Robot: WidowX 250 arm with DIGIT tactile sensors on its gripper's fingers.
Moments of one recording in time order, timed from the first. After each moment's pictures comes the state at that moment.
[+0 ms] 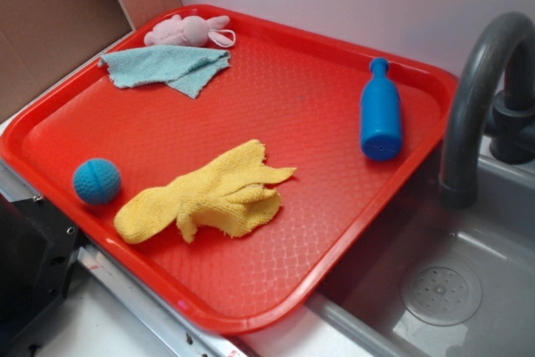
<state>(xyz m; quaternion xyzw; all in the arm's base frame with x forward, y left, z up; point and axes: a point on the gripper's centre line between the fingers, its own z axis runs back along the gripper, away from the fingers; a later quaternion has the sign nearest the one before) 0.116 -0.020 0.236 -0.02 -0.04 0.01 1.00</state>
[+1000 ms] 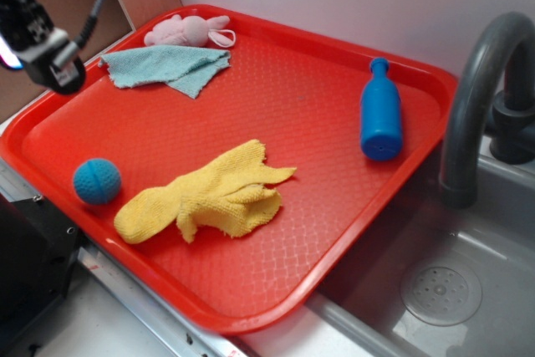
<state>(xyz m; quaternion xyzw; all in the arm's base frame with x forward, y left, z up) 0.130 -0.017 0.145 -0.04 -0.01 0.08 1.00</state>
